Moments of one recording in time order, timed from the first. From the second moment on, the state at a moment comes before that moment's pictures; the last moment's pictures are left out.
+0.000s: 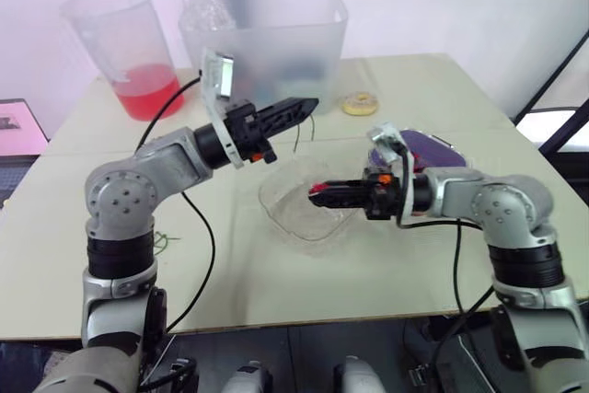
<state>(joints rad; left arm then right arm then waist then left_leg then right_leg) -0.82 0.39 0.18 -0.24 -1.19 0.99 -0.38 -0.72 -0.64 -0.02 -0.16 0.94 1.16 0.93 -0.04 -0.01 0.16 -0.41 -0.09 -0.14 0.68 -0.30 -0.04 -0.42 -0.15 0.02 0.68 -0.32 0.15</state>
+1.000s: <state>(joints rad) -0.40 0.77 0.37 -0.36 -1.30 1.09 -0.35 -0.94 -0.92 0.06 0.48 0.30 0.58 1.22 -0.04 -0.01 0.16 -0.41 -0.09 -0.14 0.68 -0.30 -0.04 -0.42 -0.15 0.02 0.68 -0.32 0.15</state>
